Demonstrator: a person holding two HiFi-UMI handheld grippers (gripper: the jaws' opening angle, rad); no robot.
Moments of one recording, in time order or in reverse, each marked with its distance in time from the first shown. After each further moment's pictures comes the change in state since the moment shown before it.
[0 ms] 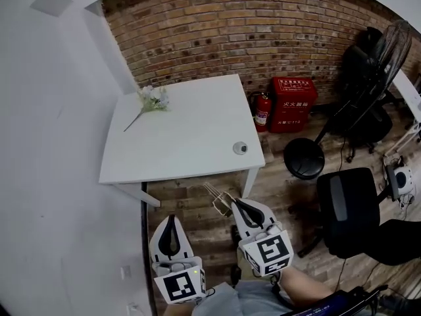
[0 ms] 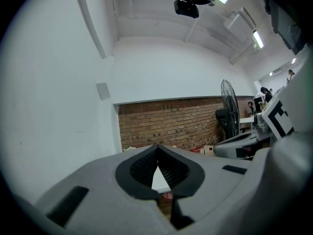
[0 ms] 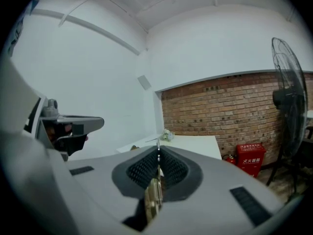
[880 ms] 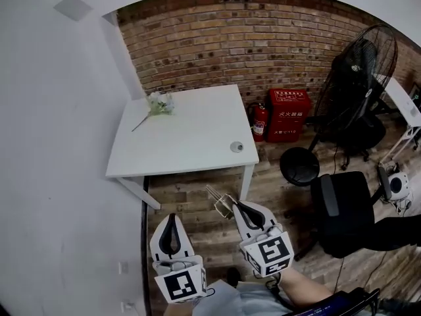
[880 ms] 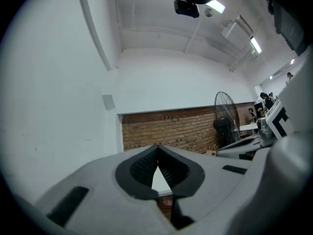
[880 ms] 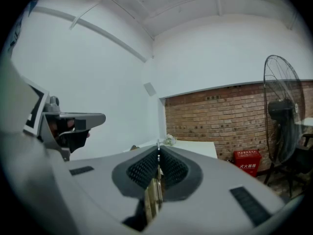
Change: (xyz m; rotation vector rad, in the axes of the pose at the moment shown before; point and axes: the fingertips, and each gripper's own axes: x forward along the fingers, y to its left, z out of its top) left arm -0.084 -0.009 0.041 -0.014 -0.091 0.031; right arm -0.079 0.039 0.020 -0.037 -0.041 0.001
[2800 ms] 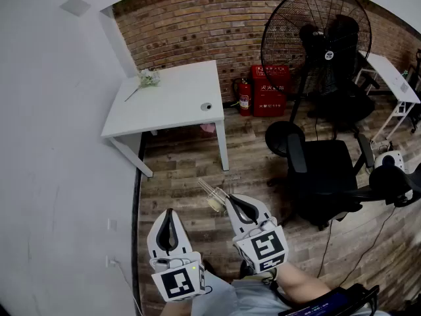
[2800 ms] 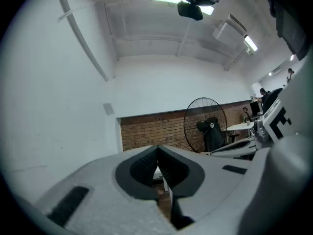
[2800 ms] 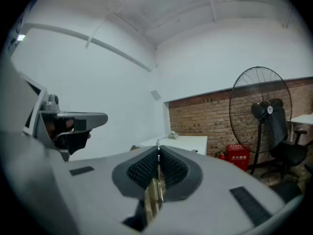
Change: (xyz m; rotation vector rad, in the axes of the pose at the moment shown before) left arm -0.227 -0.173 0.051 0.022 0.029 0.025; right arm -0.273 0.011 -0.032 0.015 0.009 0.054
